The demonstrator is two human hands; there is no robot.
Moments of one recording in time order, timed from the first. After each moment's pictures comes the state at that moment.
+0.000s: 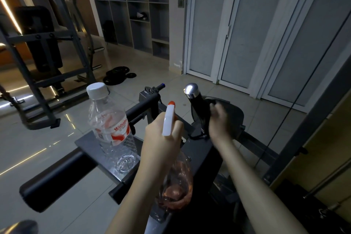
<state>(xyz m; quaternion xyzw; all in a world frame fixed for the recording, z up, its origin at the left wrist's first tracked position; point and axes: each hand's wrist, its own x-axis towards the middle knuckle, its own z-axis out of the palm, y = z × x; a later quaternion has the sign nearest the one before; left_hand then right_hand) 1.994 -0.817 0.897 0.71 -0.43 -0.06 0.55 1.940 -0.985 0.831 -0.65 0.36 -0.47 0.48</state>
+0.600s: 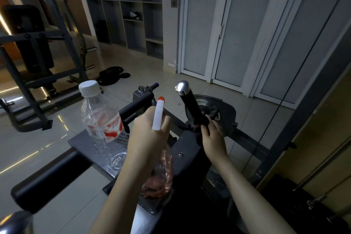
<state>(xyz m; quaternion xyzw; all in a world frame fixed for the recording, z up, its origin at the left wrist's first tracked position) 2.005 -0.815 0.891 0.72 -0.41 -0.06 0.56 1.908 -0.979 0.780 -0.78 0.41 -0.33 0.34</state>
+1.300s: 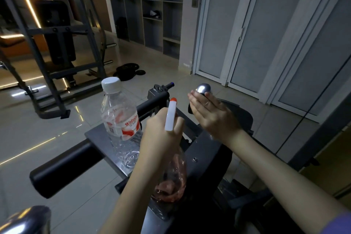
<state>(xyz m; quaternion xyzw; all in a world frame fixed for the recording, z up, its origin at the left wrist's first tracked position) 2.016 -0.816 0.888 0.74 -0.40 -0.04 0.54 1.943 -0.987 0.863 -0.82 -0.02 -0.39 -0.41</state>
